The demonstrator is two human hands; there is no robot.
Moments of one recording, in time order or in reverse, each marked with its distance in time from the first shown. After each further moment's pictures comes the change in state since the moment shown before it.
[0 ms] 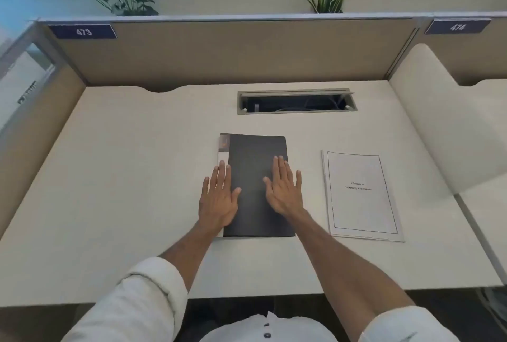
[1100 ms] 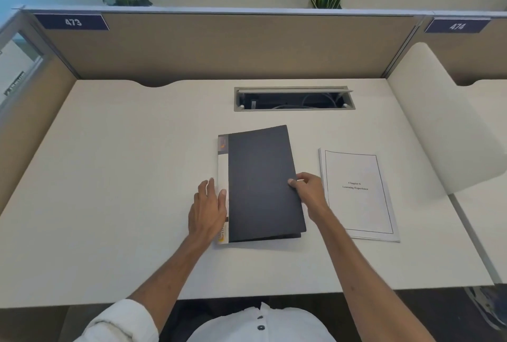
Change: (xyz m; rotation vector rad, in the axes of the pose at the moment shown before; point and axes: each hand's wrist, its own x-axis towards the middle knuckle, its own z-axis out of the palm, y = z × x) left_hand -0.016 -0.015 0.019 -0.358 0.068 -0.253; right_hand -0.002 0.053 -0.030 0.948 0.095 0.477
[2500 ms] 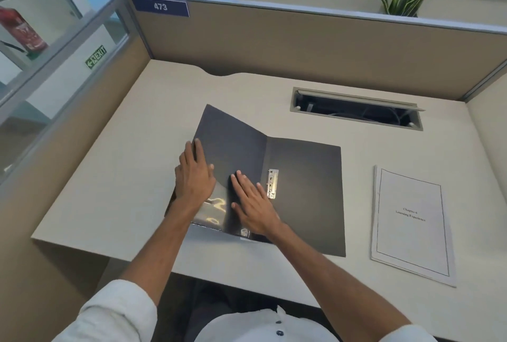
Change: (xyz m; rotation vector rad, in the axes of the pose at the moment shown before) left_hand 0.027 -0.078 -0.129 0.250 0.144 -0.155; right_hand -0.070 0.014 0.208 -1.069 -0.537 -0.963
